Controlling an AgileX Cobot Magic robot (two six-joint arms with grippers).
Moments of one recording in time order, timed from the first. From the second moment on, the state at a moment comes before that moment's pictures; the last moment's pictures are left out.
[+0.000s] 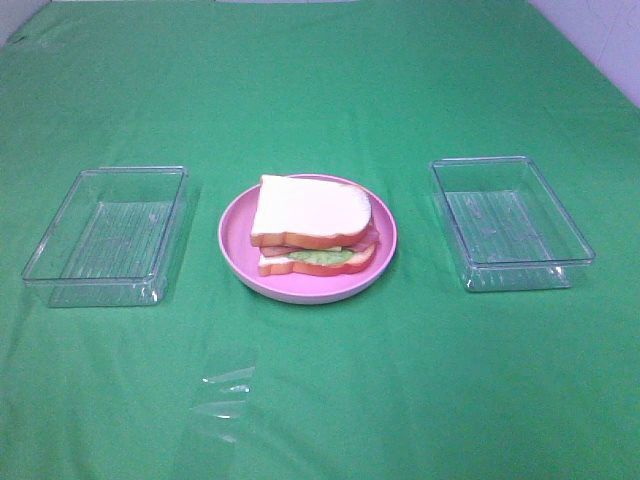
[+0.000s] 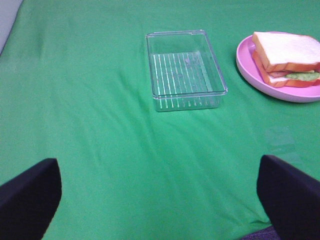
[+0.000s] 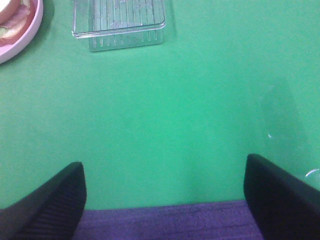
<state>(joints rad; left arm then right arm) -0.03 0.00 -0.51 -0.06 1.08 0.01 -0.05 0.32 -0.52 0.00 1.08 0.01</state>
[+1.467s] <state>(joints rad) 0.01 0.00 -0.51 -0.07 1.08 0.01 -0.05 0.00 -0.46 -0.02 1.11 0.01</state>
